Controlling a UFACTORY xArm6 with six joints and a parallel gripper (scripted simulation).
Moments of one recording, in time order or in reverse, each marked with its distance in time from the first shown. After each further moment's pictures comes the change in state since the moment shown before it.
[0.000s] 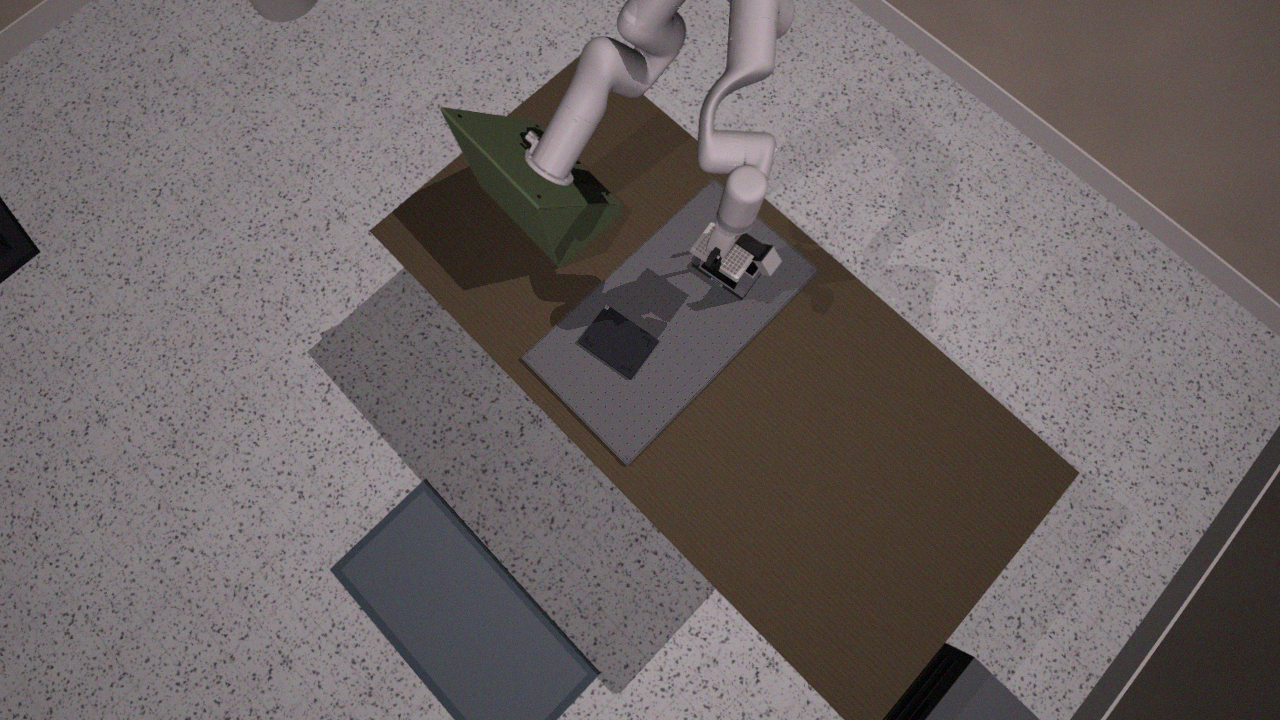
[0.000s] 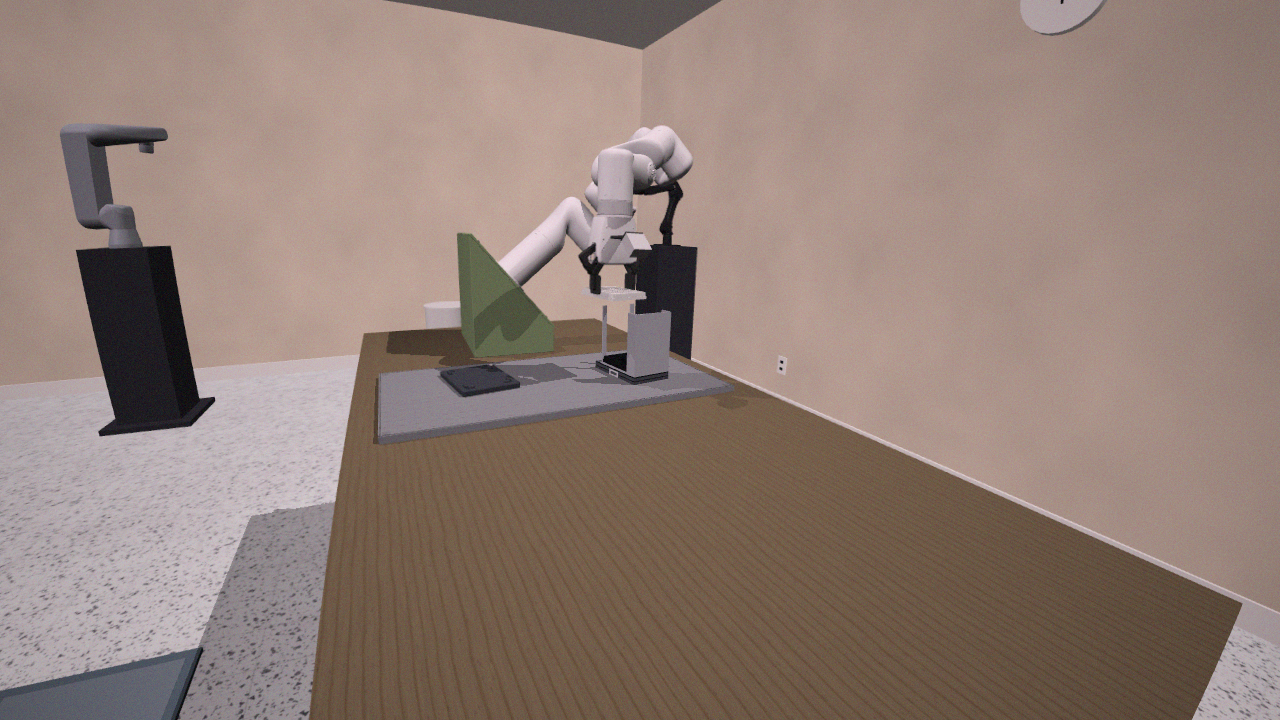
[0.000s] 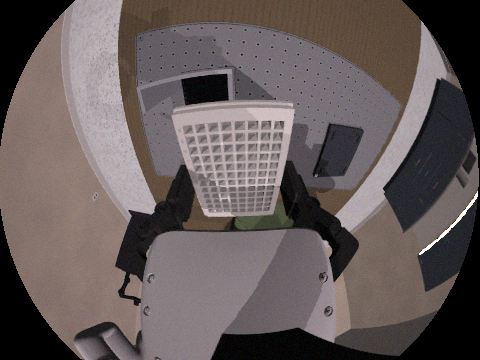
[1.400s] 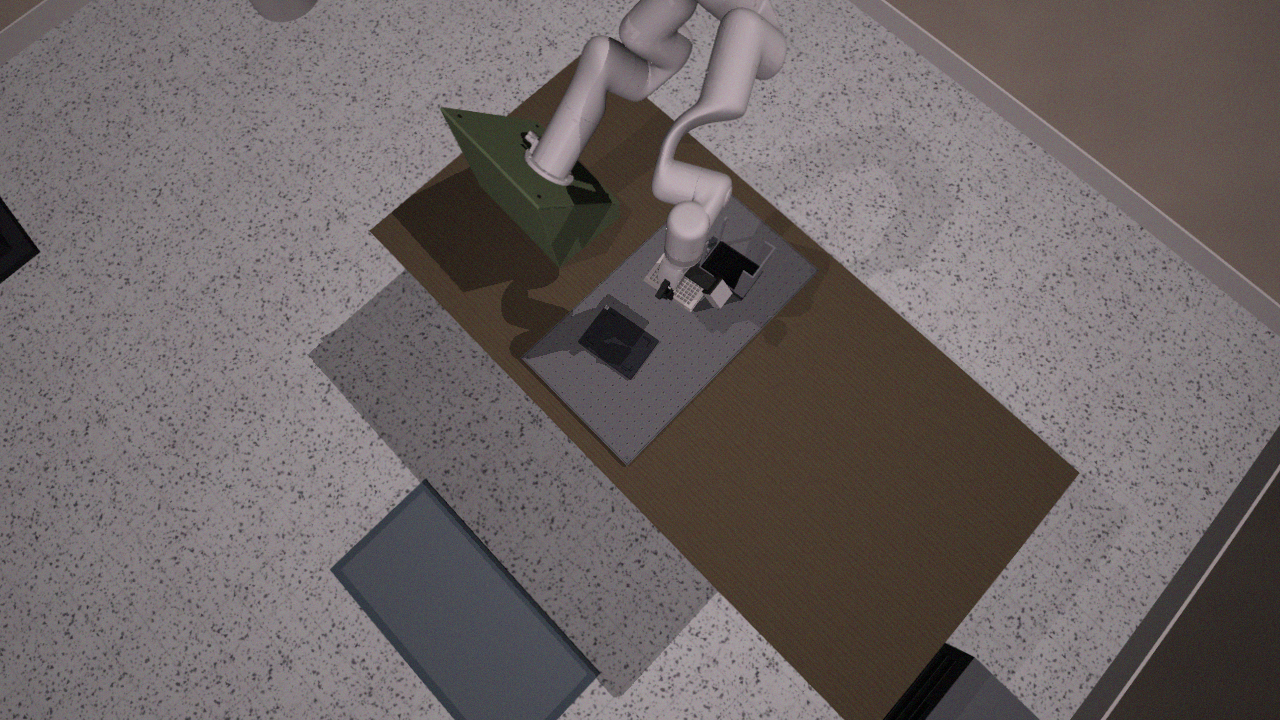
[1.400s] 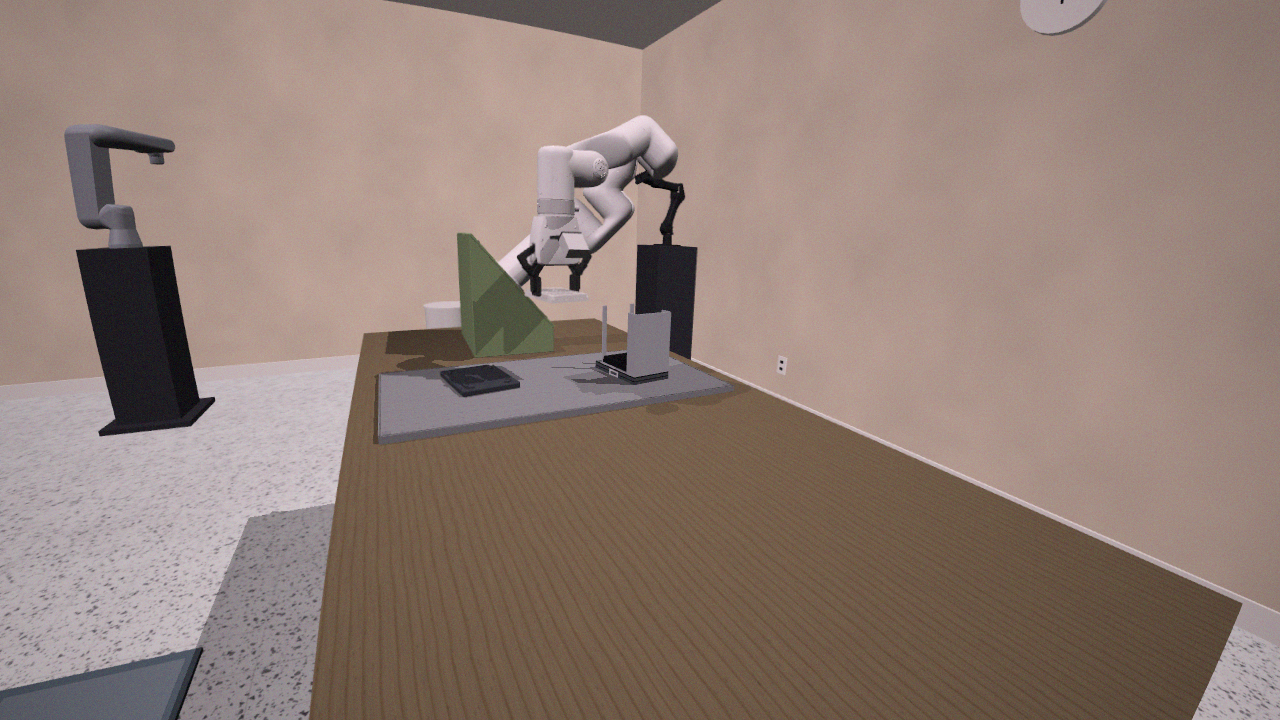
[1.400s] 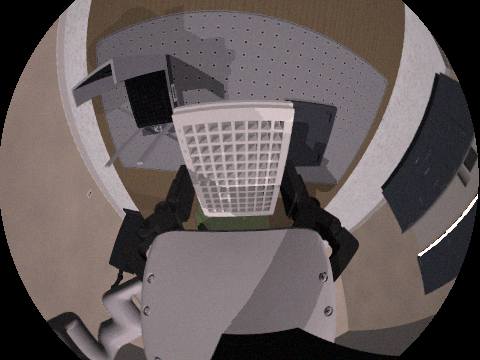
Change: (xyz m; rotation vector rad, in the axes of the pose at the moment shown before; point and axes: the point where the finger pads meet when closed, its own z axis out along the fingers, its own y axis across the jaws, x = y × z) arm -0.044 0.116 0.003 0.000 0.000 0.000
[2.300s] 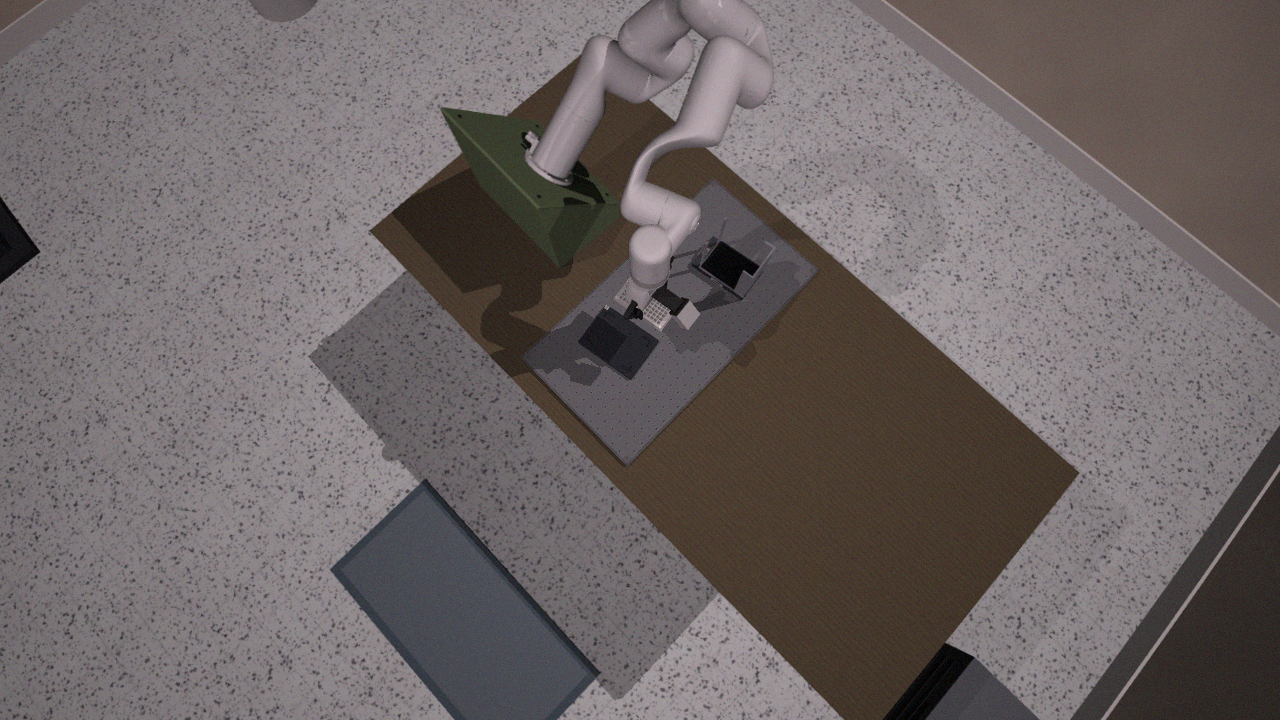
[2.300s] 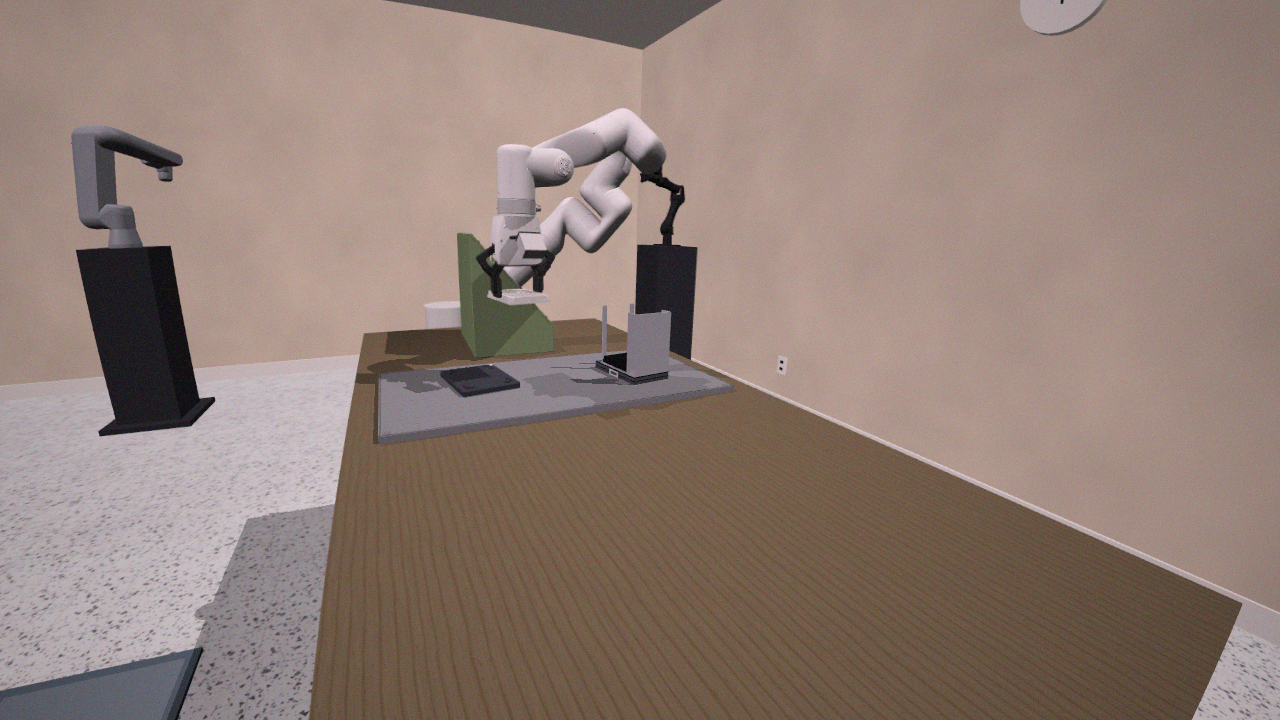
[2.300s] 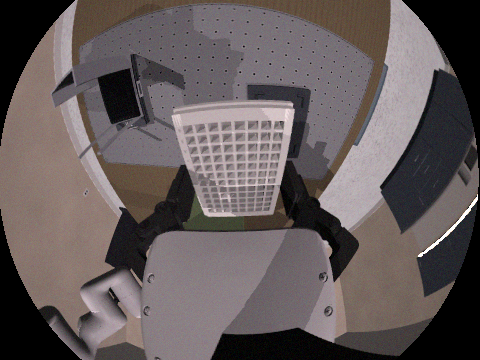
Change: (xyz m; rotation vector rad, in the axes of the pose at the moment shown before) arm -0.028 0.074 0.002 0.000 0.000 -0.001
